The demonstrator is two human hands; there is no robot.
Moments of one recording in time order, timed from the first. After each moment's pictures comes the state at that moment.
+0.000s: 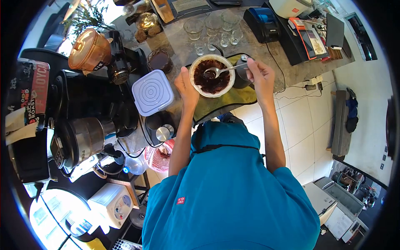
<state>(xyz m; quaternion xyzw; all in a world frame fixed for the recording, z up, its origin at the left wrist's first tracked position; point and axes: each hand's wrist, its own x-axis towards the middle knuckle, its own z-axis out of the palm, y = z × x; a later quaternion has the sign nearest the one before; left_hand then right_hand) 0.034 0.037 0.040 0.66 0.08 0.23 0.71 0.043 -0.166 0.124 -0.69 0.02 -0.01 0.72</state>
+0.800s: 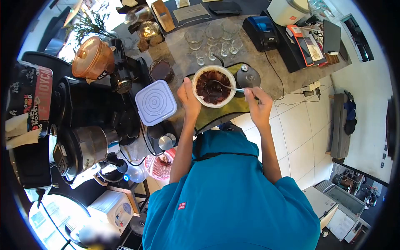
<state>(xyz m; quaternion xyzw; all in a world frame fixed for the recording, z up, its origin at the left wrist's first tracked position) 0.033 0.038 0.035 0.67 0.08 0.23 0.71 0.003 -0.167 0.106 -0.81 -0.08 -0.16 0.56</state>
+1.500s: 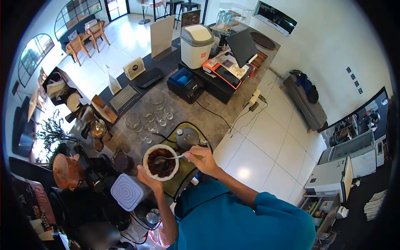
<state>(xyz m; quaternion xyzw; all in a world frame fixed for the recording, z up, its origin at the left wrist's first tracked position) 0.030 0.032 0.032 0.59 0.12 0.24 0.76 -0.005 -0.168 0.097 -0.76 -0.08 -0.18 0.62</state>
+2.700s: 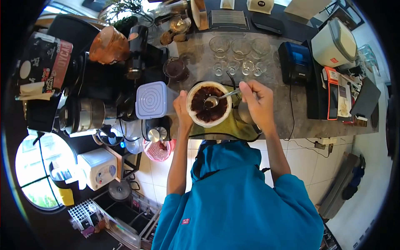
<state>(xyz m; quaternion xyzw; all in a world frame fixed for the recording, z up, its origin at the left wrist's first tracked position) 0.027 0.018 0.045 0.73 0.18 0.38 0.54 0.118 -0.179 0.137 -0.74 -0.17 0.11 0.64</state>
